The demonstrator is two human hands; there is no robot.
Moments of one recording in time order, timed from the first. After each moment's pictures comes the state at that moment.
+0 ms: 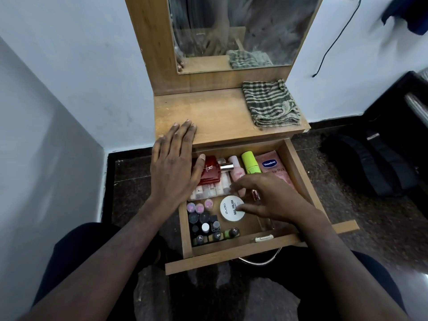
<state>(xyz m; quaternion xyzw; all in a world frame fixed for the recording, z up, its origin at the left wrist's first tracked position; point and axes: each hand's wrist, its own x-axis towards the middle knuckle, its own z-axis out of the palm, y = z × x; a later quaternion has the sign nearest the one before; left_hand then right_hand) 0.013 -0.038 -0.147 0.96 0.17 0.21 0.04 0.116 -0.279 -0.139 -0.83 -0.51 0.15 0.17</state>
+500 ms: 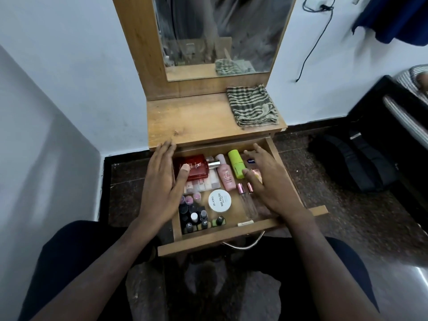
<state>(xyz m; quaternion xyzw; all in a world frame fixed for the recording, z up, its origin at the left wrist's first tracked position) -0.041 -0.065 -0.133 0.91 0.20 0.17 0.31 0.105 -0.307 -0.120 -0.91 -0.30 0.06 0.27</state>
